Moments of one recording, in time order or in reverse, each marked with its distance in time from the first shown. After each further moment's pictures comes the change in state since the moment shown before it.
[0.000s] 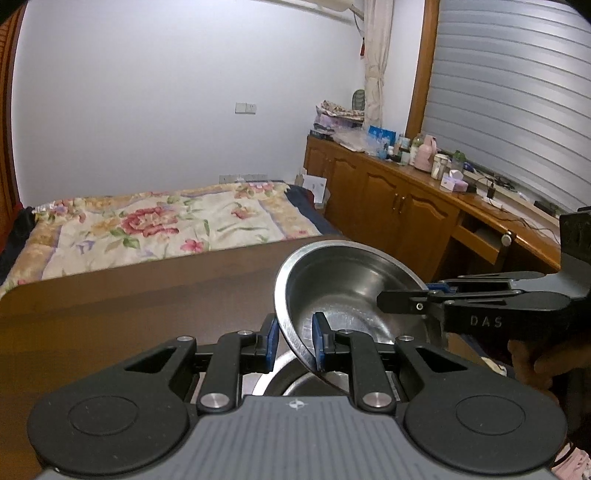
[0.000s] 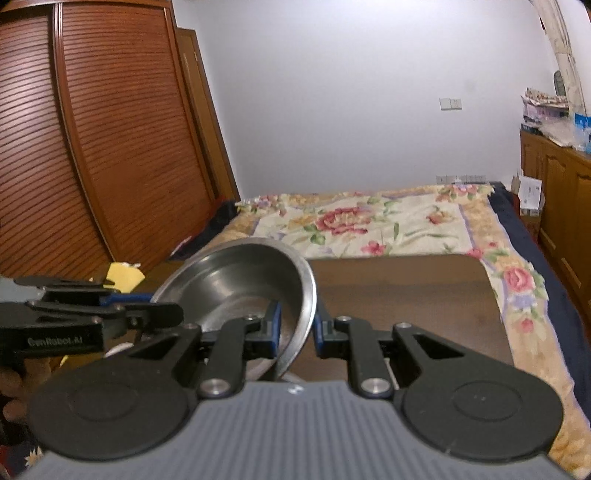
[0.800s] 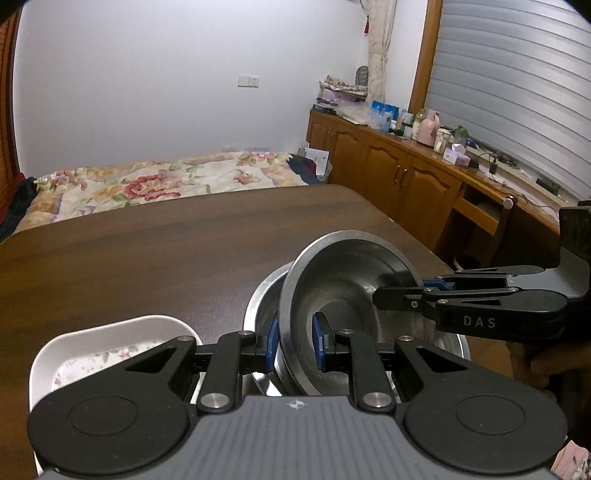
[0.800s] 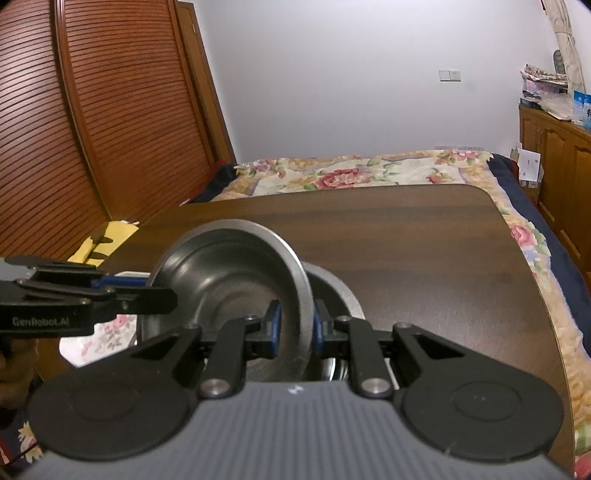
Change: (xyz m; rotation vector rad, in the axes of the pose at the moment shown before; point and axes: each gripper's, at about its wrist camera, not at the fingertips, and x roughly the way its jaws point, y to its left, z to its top) left arm 0.003 -0.002 -0.052 -0.015 0.072 0.006; right arm 0.000 0.014 -0.060 -0.002 0.075 -0.012
